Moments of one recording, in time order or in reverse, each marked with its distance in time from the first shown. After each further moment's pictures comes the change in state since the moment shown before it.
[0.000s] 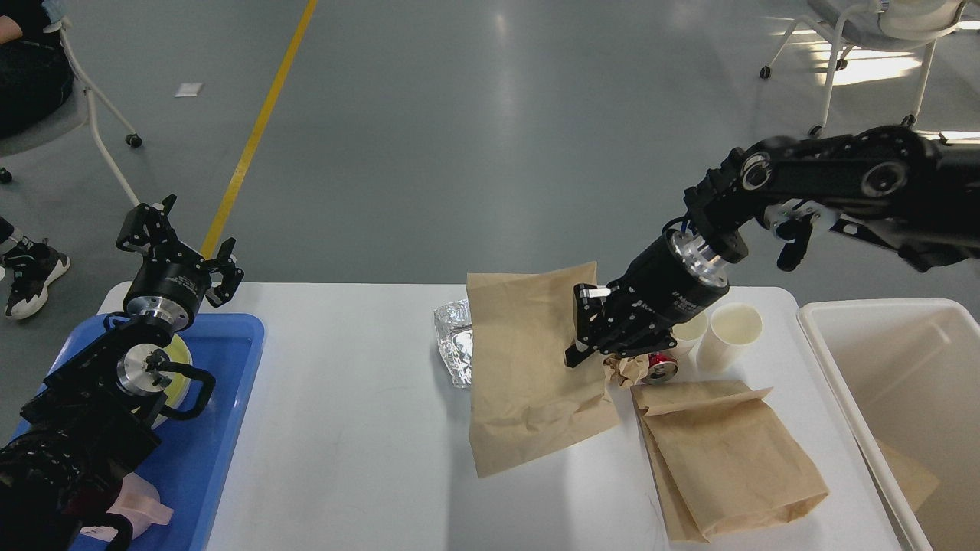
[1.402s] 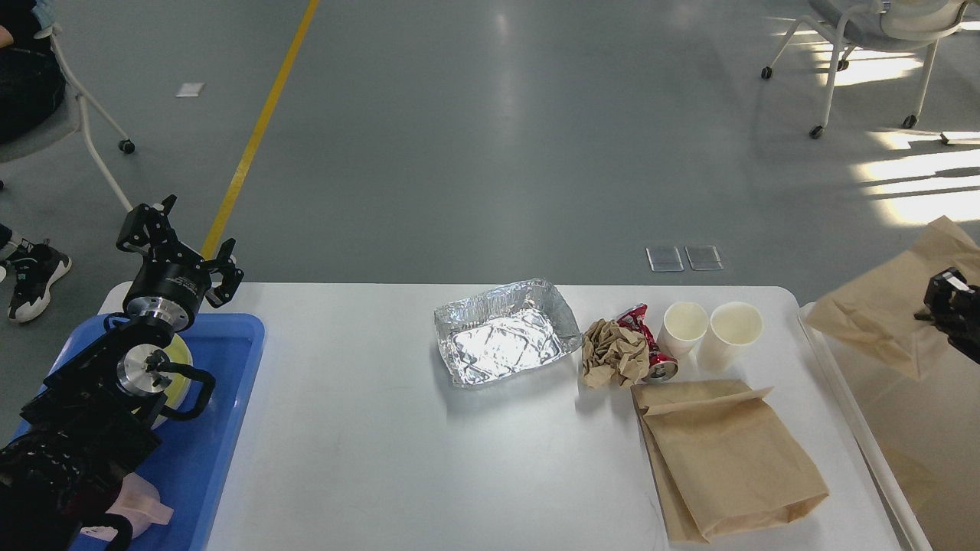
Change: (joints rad) left arm 0.000 0.000 0.000 0.000 0.000 0.000 0.000; right arm -0.742 -0.388 0.111 -0.627 0.123 -0.677 -0.002
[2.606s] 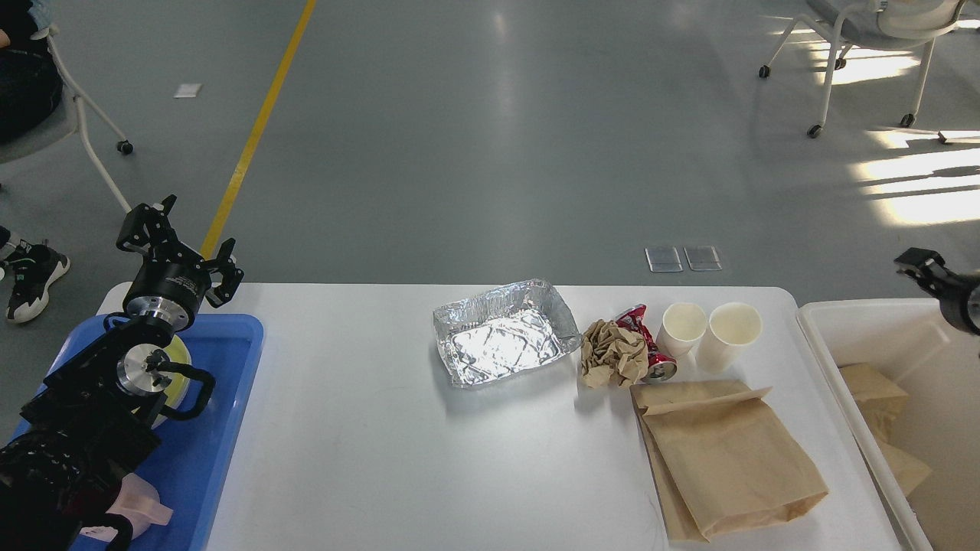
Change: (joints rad) left arm 0.000 0.000 0.000 0.000 0.000 0.000 0.000; right arm 0.358 0.219 -0.445 0.066 0.006 -0.092 0.000
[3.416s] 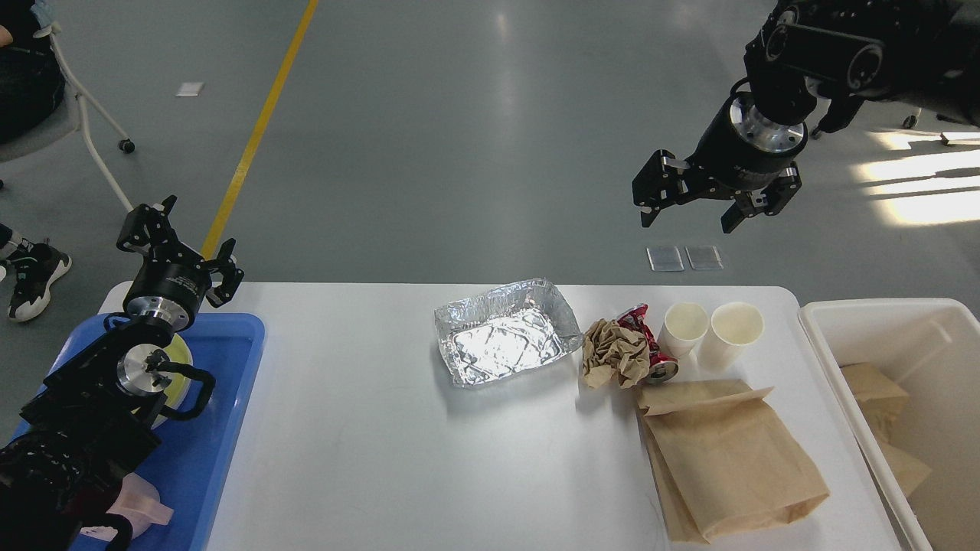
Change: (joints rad) left arm 0.000 0.000 0.000 0.000 0.000 0.000 -0.001; right arm 0.699 0.409 -0.199 0.320 -0.002 0.814 -0.061
